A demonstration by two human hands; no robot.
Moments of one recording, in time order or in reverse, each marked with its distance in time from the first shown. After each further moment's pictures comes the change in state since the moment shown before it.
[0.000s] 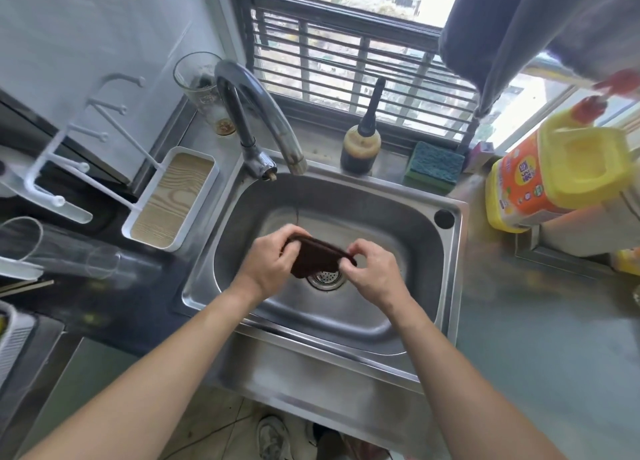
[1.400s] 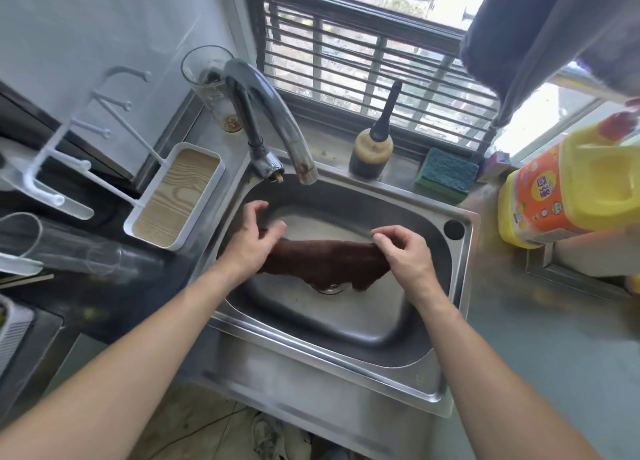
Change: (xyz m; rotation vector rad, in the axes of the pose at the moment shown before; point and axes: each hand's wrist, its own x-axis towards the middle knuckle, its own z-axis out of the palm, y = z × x) left_hand 0.025 -0.026 -0.033 0.038 -0.008 -0.404; right_hand 0.036 0.018 -0.029 0.298 0.126 0.121
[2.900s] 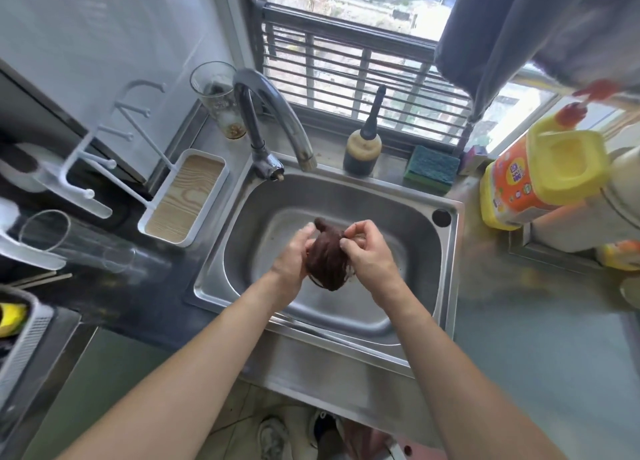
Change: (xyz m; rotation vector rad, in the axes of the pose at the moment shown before) left_hand -0.050 0.039 0.063 -0.776 -0.364 -0.204; right_hand -0.064 -0.049 0.033 0.222 -0.117 0.058
